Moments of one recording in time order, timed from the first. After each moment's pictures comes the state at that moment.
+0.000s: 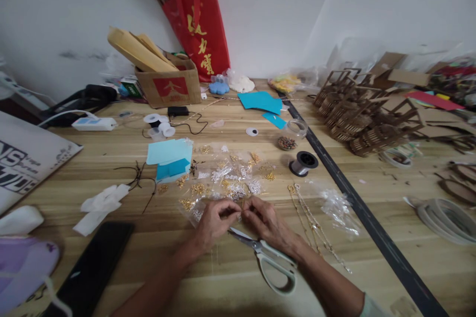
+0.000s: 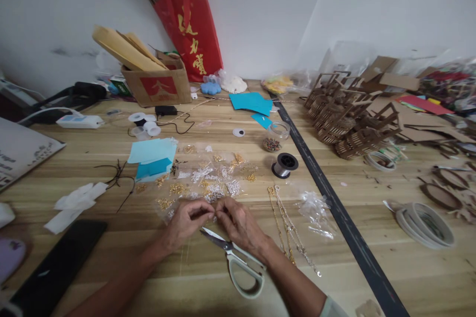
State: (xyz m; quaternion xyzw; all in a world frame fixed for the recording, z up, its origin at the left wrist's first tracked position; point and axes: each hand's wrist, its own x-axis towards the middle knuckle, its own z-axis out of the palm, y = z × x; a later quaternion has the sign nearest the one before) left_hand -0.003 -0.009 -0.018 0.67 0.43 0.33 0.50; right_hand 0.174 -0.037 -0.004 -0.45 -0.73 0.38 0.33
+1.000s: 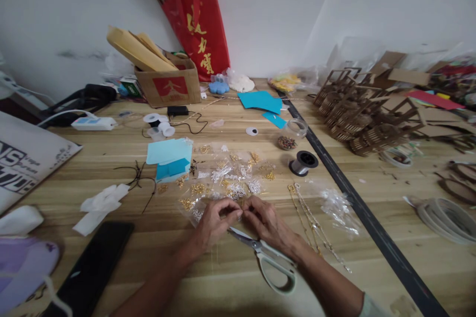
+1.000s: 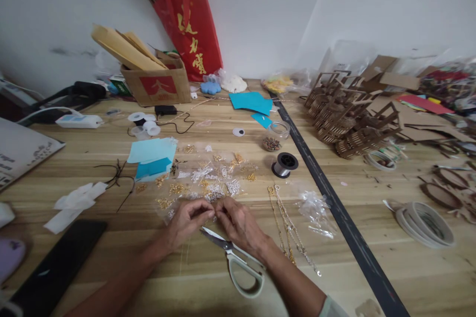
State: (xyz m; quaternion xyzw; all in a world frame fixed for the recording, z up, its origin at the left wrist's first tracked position) left_hand -0.005 -0.009 -0.019 0.68 0.42 0.32 0.51; right_hand 0.173 -0.037 -0.005 -0.45 -0.75 0.35 0.34
